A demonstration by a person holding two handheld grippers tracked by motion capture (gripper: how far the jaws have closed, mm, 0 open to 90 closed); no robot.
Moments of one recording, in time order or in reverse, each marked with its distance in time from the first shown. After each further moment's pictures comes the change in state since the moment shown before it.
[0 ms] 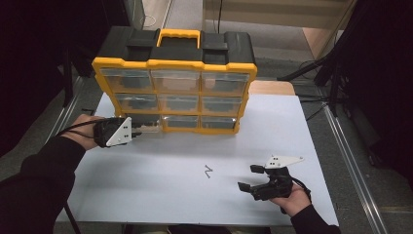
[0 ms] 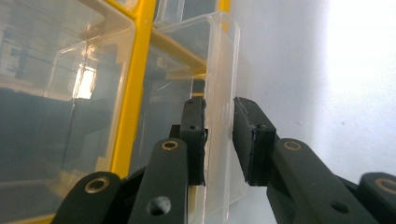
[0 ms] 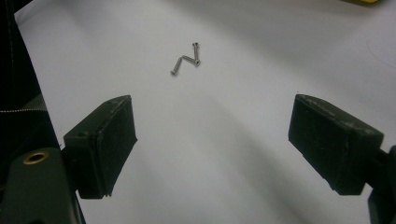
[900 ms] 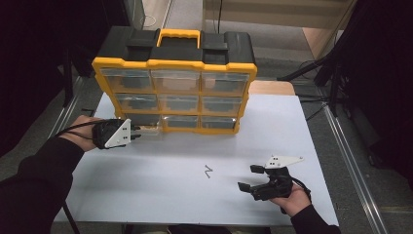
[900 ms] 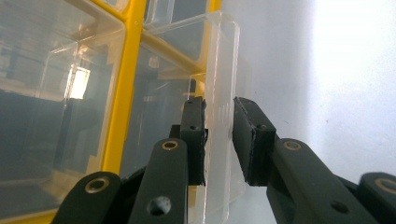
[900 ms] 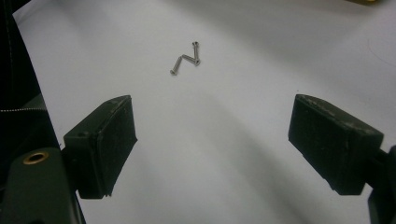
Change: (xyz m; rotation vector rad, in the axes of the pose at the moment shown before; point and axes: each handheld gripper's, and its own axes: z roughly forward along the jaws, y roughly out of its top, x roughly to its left) left arm -0.003 0.001 -0.004 0.001 -0.024 -0.002; right arm 0.000 0.000 0.000 0.004 -0.001 -0.003
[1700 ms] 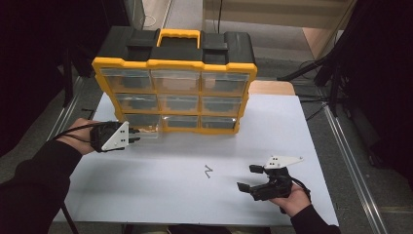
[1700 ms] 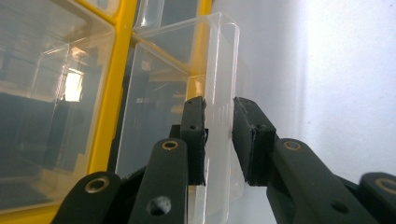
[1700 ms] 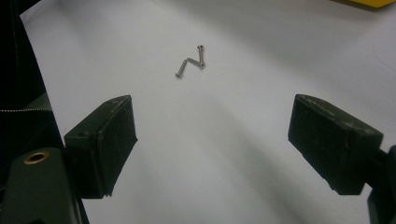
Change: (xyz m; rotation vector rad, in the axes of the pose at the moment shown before) left arm -0.007 -0.001 -0.006 -0.017 -0.017 -0.017; right arm 0.001 0.001 0.001 -0.011 0.014 -0.009
